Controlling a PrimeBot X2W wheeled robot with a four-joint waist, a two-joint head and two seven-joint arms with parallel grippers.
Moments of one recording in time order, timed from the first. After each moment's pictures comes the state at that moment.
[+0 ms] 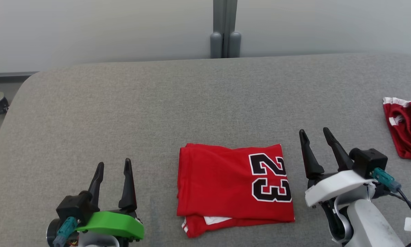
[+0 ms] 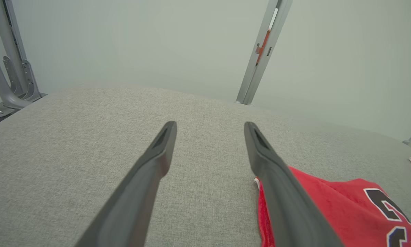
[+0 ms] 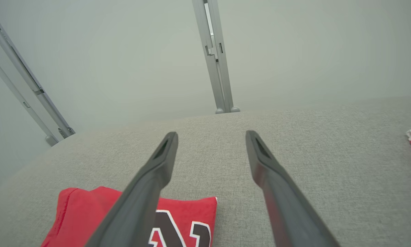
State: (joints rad) left arm -0.05 0.16 -0.30 0.16 -0.50 0.12 -0.26; right arm -0.22 -0.11 0.13 0.37 0.34 0.13 -0.26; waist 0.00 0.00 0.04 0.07
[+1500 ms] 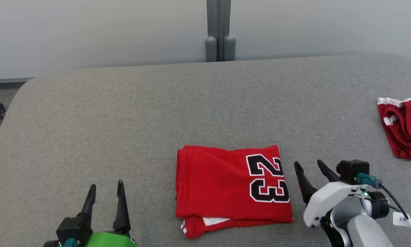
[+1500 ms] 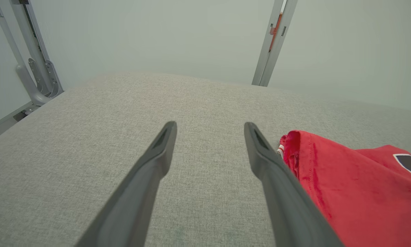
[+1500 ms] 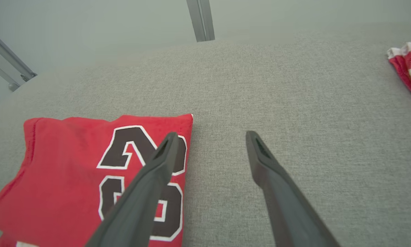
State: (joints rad) left arm 0.06 0.07 -0.13 0.20 -0.29 0.03 -0.26; right arm -0.12 -0.05 0.04 0.31 0.22 0.13 0.06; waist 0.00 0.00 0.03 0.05
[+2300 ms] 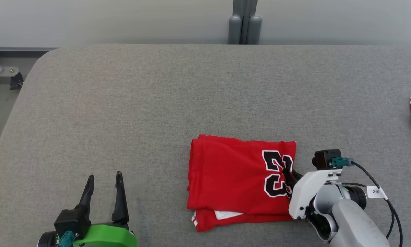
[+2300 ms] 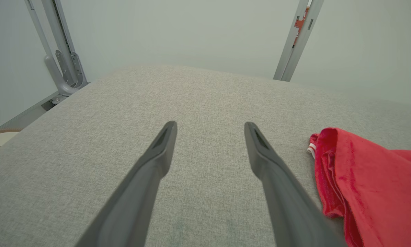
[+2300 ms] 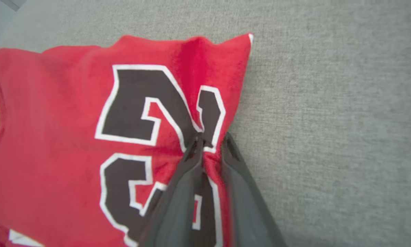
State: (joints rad) left arm 0.02 0.06 -0.10 0.20 -0.26 0.01 -0.26; right arm -0.30 -0.07 0.15 0.59 0.36 0.13 0.22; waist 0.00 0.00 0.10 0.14
